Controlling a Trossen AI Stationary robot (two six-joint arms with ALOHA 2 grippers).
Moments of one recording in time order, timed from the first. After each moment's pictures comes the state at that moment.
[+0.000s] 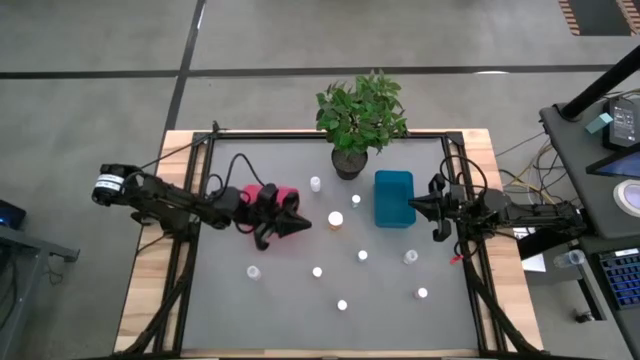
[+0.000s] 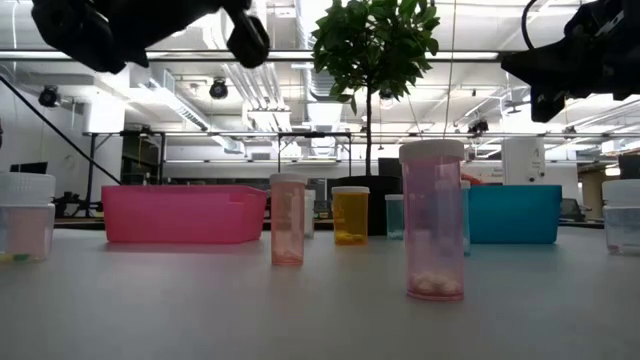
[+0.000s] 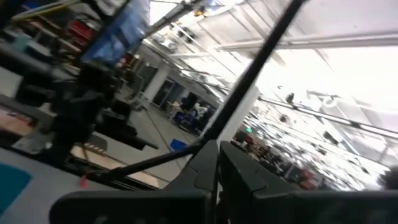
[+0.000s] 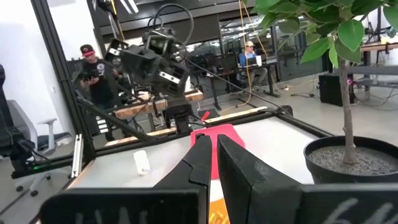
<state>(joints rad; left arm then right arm) -0.08 1.37 0.55 1.21 0.19 -0.65 0.01 0.05 0.03 0.15 0.11 0.18</state>
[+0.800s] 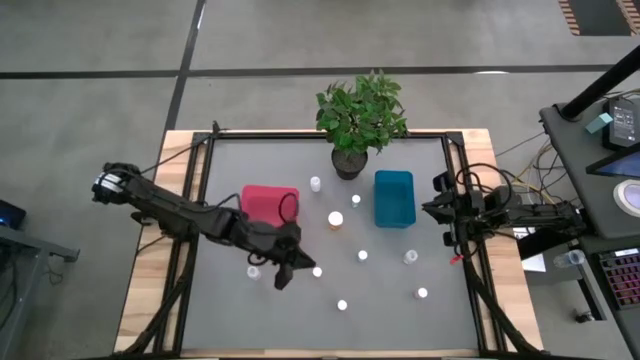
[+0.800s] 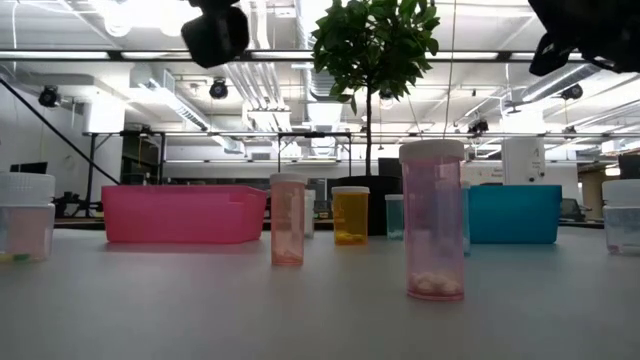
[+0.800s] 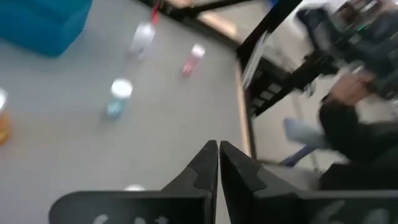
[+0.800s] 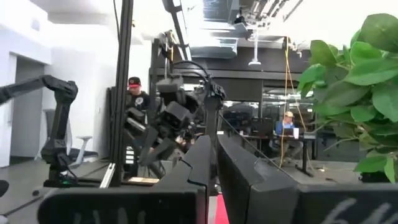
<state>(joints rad) -0.33 1.37 0.98 -0.07 -0.06 -0.65 0.02 0.05 0.03 0.41 -0.10 -0.05</state>
